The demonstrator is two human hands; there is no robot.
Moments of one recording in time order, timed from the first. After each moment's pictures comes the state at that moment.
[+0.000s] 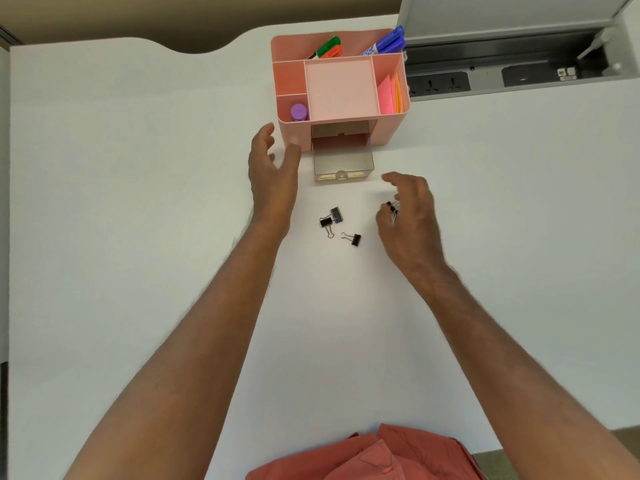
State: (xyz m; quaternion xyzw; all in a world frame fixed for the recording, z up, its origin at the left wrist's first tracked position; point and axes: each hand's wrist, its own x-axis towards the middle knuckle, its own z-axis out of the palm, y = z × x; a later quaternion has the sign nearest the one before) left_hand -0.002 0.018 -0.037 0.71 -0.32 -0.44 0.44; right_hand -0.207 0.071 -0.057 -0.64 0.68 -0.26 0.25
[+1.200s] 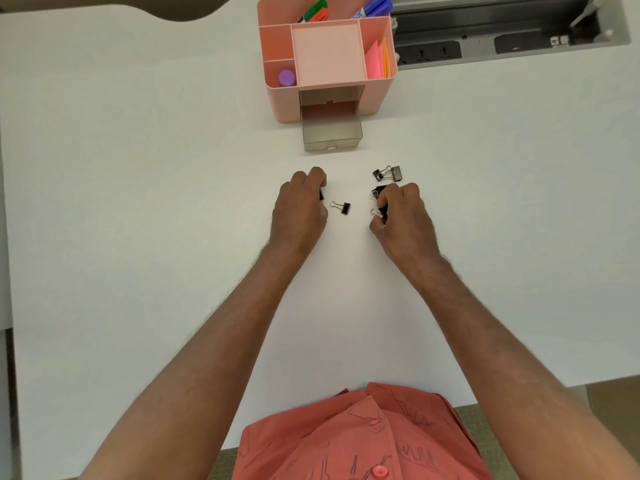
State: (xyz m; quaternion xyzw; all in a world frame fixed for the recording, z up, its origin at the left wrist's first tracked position) left_hand -0.037 0.099 -0.064 0.69 -0.66 -0.27 0.14; right_hand -0.223 0.115 -0.059 -0.64 0.72 -0.08 0.24
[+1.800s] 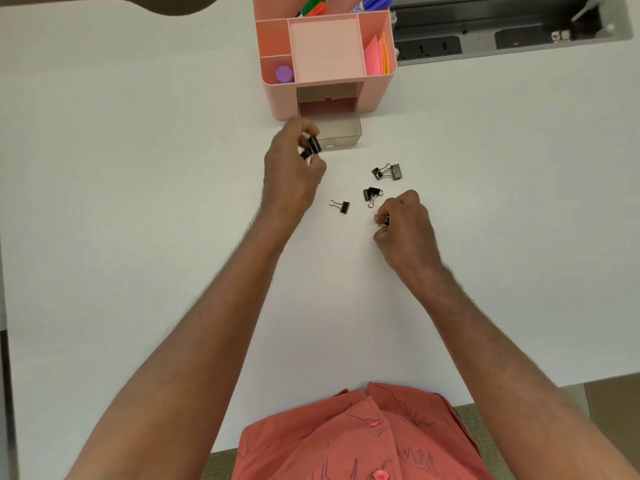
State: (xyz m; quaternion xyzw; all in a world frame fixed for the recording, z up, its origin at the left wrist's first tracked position) left_hand -0.031 0.057 -0.028 0.68 -0.52 -0.38 0.35; right_hand -0.225 0.127 -0.060 -0.63 0.73 -0.05 0.26
